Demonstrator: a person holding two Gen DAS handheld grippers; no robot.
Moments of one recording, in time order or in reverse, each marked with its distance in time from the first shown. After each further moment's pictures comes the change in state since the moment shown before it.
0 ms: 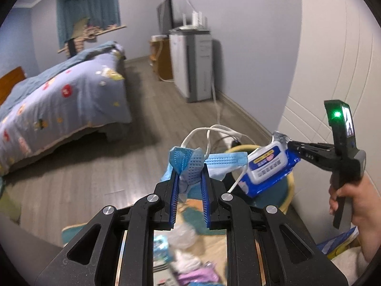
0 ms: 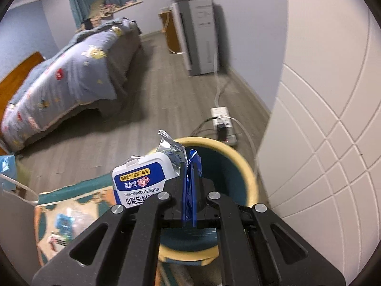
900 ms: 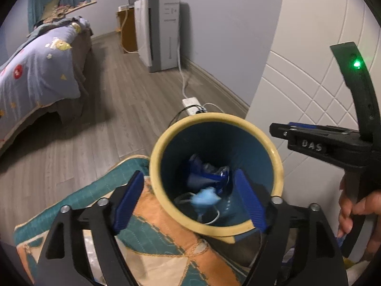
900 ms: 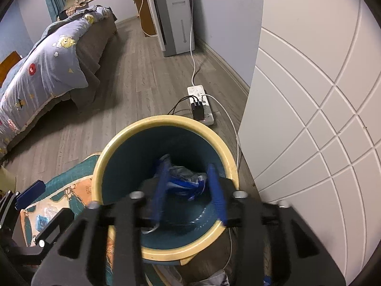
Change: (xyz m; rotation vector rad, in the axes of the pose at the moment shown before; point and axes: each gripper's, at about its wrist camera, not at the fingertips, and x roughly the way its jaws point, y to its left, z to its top) left arm 0.134 -0.063 -0.037 0.003 0.132 -0.144; right arm 0.034 -0.029 -0.015 0.066 0.100 -0.091
